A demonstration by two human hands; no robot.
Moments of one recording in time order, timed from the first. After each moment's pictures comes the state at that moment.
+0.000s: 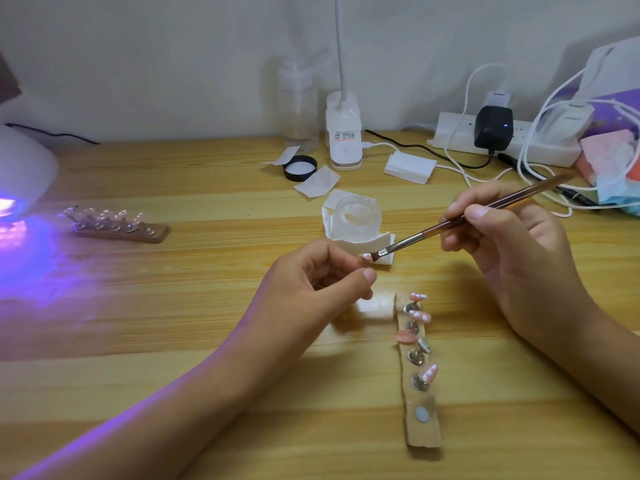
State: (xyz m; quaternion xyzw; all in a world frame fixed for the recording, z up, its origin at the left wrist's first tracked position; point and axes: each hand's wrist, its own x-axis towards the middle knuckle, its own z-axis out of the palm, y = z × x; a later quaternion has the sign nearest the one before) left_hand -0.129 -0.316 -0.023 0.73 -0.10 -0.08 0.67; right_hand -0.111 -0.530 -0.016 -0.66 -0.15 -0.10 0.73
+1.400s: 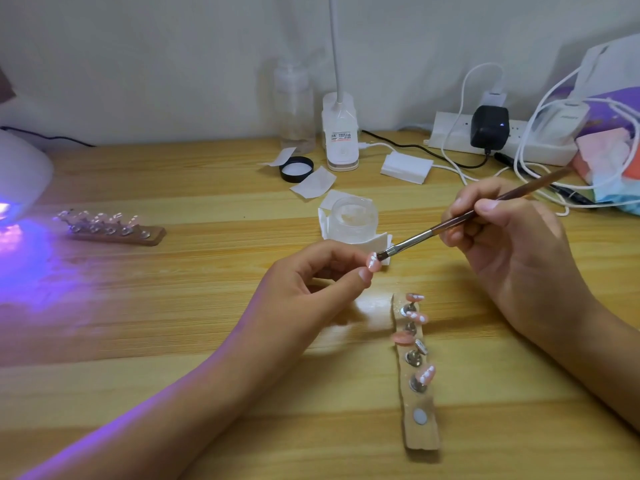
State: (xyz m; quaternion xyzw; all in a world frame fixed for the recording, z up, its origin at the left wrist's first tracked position) left_hand -0.129 -0.316 -0.024 0.72 -0.13 -0.08 0.68; right_hand -0.104 -0.534 -0.019 -0.59 -0.14 -0.07 0.79
